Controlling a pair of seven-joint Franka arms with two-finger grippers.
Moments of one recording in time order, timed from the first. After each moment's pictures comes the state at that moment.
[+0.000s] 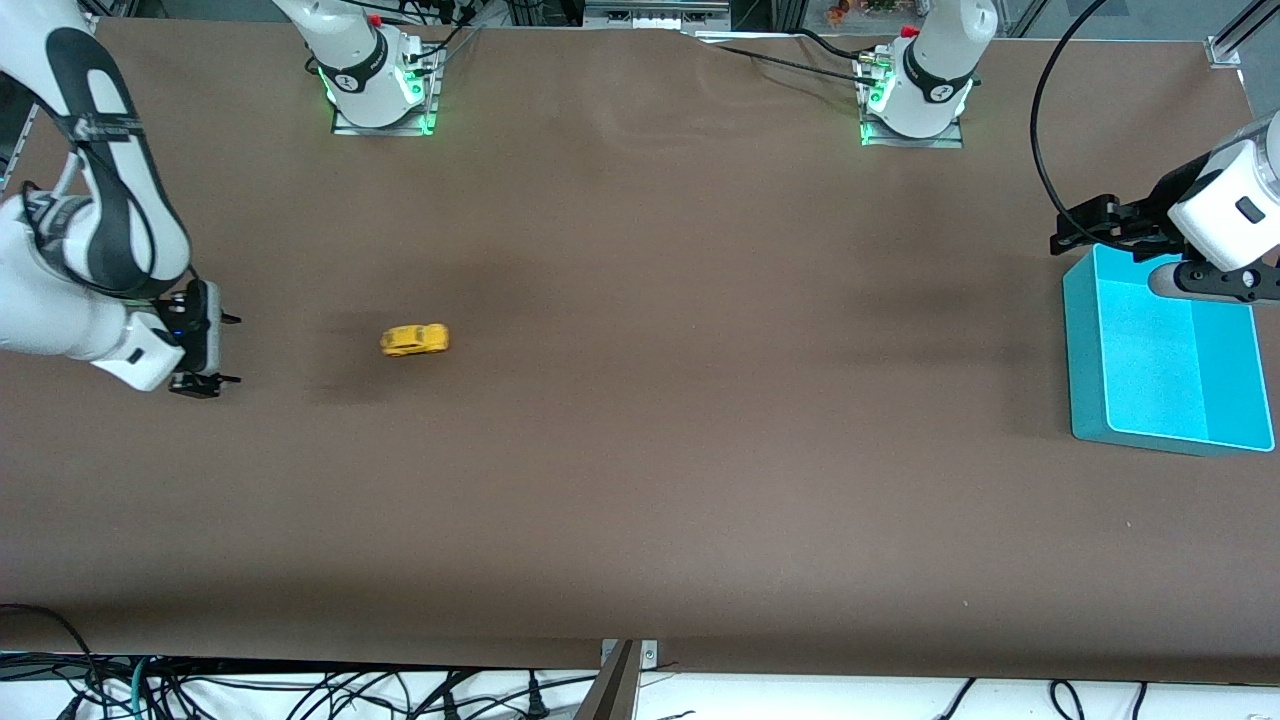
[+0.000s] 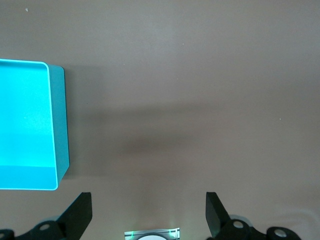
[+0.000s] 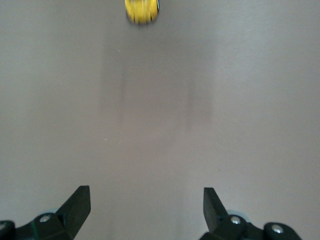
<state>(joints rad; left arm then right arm) -0.03 0.10 0.01 -1.51 -0.06 1.43 0.03 -0.35 0.38 0.17 -1.85 0.00 2.03 -1.81</state>
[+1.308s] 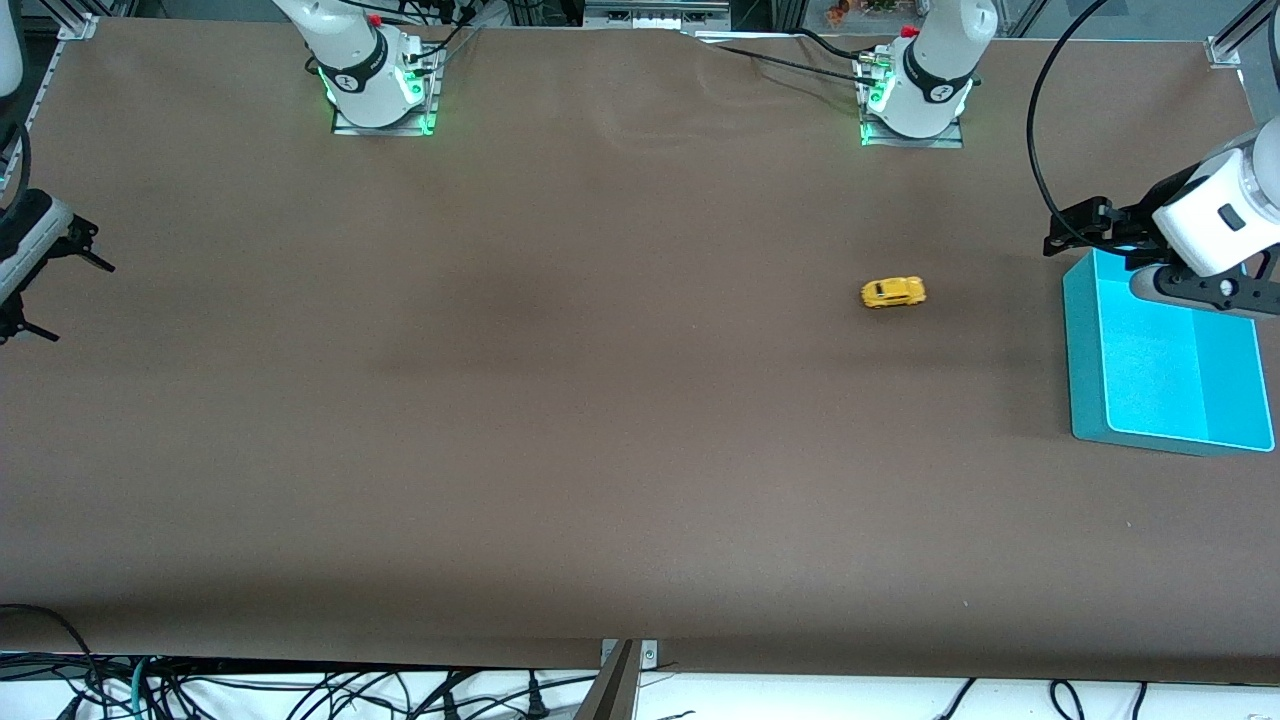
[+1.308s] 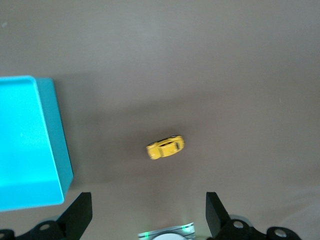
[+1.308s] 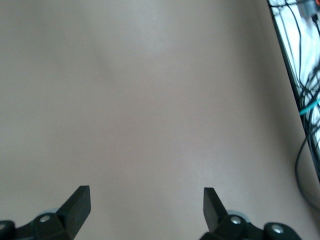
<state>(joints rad) -0.03 0.13 0.00 -1.51 -0.06 1.42 0.23 -0.34 0.04 0.18 -1.72 0.00 1.84 -1.29</state>
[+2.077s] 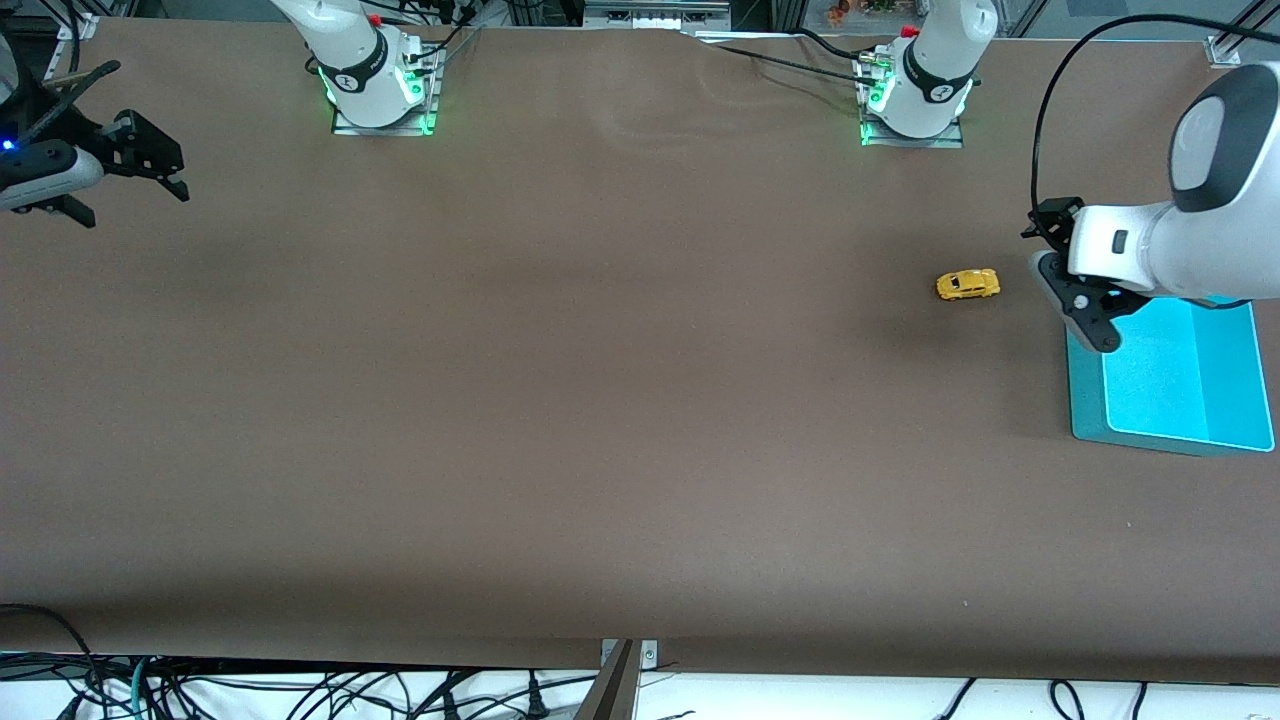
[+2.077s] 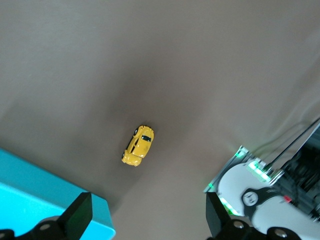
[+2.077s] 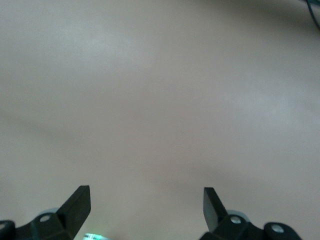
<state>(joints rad) -0.03 0.19 0.01 -1.69 0.02 1.45 0.97 -0.13 -0.14 0.16 -1.71 0.00 1.59 -0.26</state>
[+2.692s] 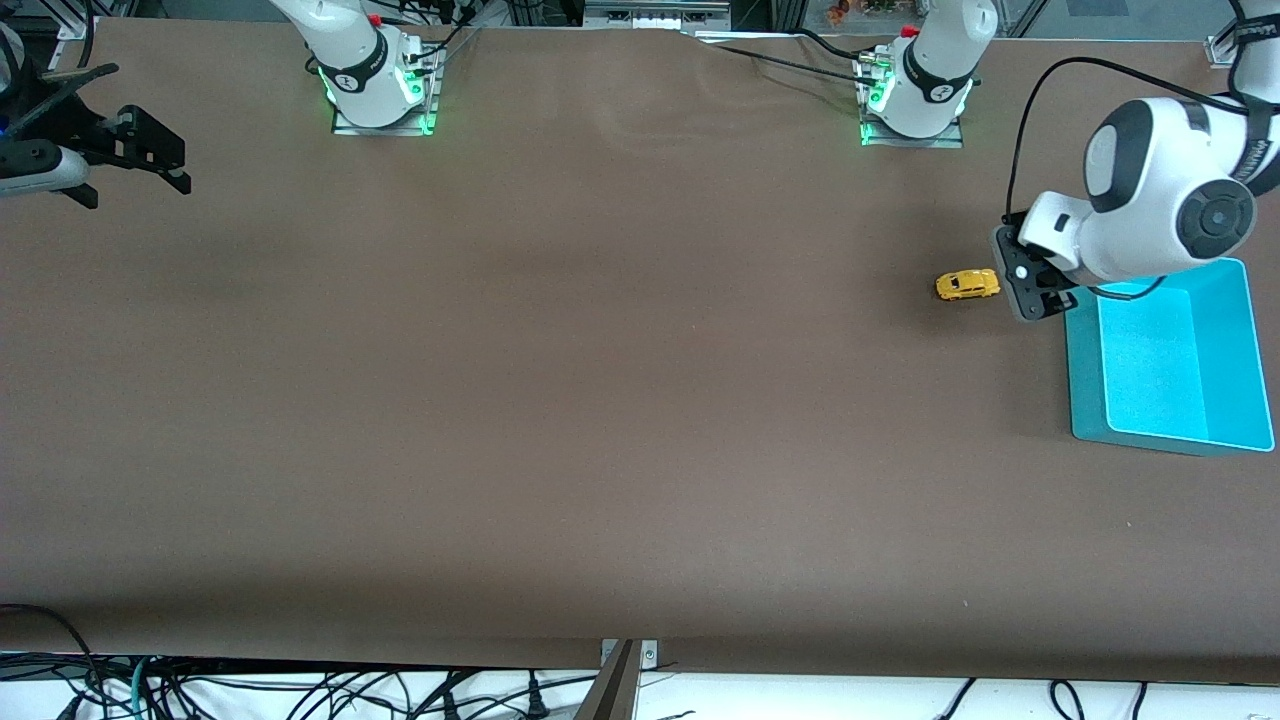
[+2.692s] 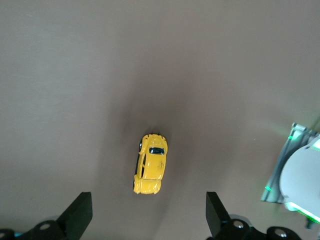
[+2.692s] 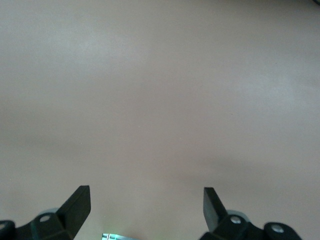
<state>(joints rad) 0.03 0.01 0.01 -2.27 0.02 1.98 1.30 -0.10 -0.14 0.13 -1.72 0.00 1.58 -0.19</state>
